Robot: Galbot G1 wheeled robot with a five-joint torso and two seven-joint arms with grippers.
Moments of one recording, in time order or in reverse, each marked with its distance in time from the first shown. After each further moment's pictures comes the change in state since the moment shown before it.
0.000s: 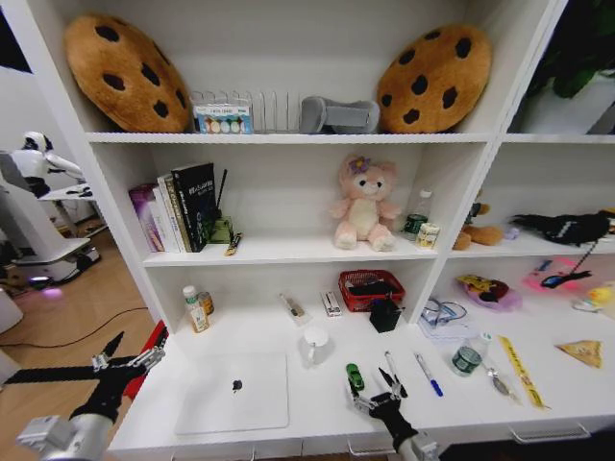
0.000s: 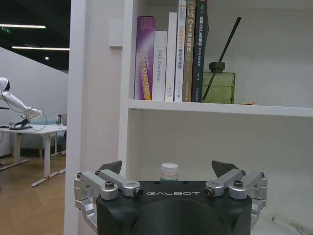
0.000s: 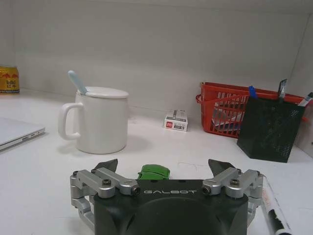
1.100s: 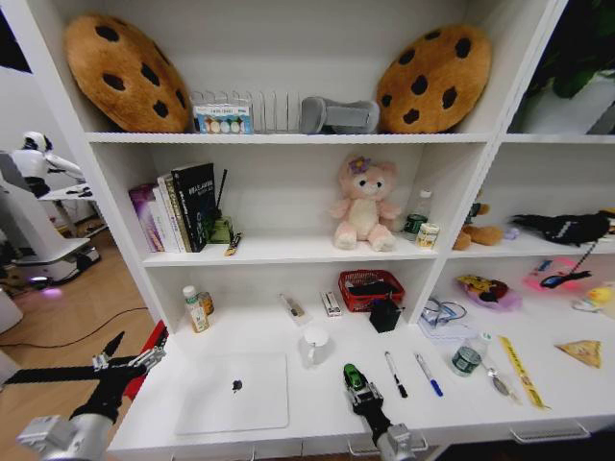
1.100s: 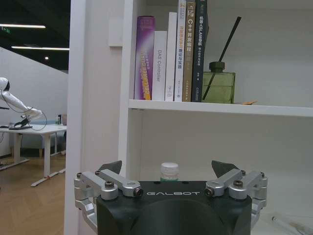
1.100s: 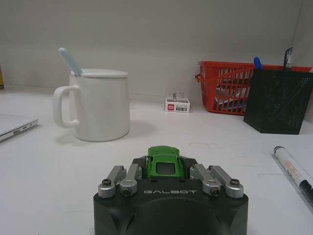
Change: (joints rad) left arm 0.000 0.001 0.001 0.000 0.000 0.000 0.000; right arm 0.055 0.096 -0.041 -0.069 -0.001 -0.043 0.037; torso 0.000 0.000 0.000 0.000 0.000
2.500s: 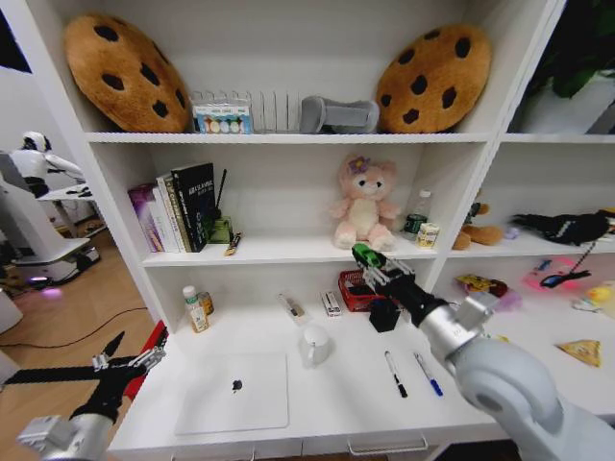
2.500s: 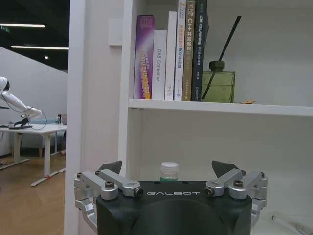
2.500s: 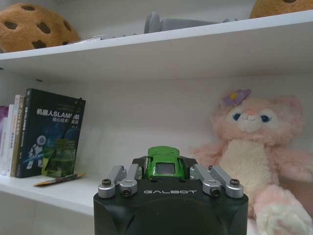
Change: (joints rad) left arm 0.000 0.000 0.000 0.000 0.000 0.000 0.000; right arm 0.588 -0.527 0.130 0.543 0.774 -0.460 0.179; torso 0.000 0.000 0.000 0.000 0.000
